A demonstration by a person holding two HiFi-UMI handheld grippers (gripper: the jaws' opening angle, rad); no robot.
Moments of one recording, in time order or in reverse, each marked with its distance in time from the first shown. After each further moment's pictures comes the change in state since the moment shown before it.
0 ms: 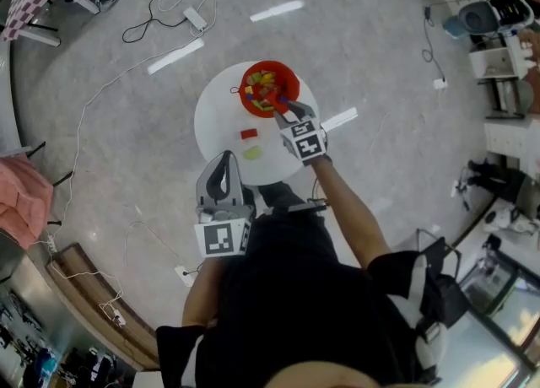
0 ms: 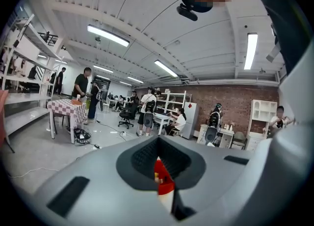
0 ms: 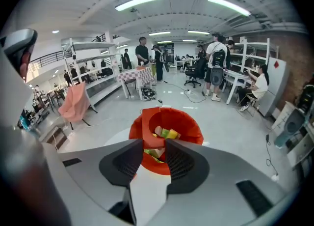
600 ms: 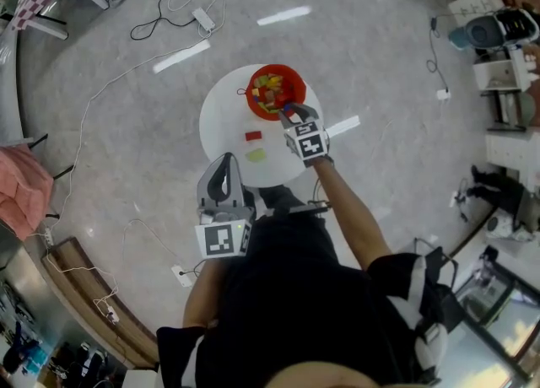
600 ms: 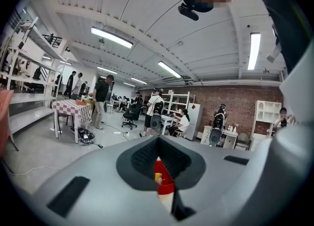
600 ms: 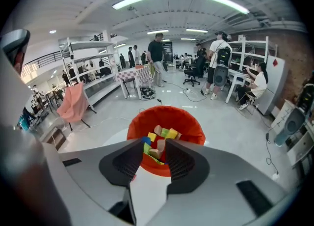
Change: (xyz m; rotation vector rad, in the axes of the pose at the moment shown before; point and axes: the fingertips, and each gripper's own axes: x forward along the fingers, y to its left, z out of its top) left arm -0.009 0.010 0.003 -0.012 -0.018 0.041; right arm 0.010 -0.004 -0.002 0.012 0.017 -0.016
